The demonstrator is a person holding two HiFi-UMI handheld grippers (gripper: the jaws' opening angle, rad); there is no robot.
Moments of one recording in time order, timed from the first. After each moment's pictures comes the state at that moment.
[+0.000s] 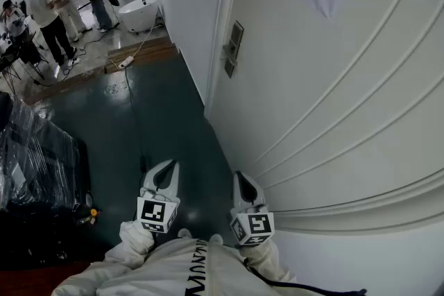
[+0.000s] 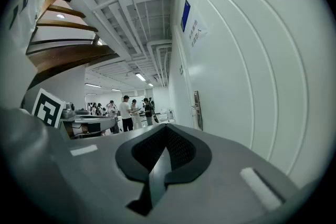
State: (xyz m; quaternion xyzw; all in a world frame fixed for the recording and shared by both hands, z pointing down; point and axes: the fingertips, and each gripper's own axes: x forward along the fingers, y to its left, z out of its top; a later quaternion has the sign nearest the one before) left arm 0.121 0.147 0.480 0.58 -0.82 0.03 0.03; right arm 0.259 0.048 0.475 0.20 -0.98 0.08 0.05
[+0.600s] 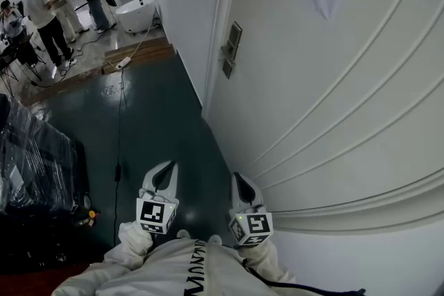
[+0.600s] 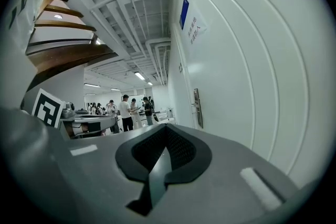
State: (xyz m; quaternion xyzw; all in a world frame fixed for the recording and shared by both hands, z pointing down) left arm 0.117 0.146 0.485 0.58 -0.81 0.04 0.04; right arm 0.256 0.047 0.481 0.20 -0.97 0.09 0.06
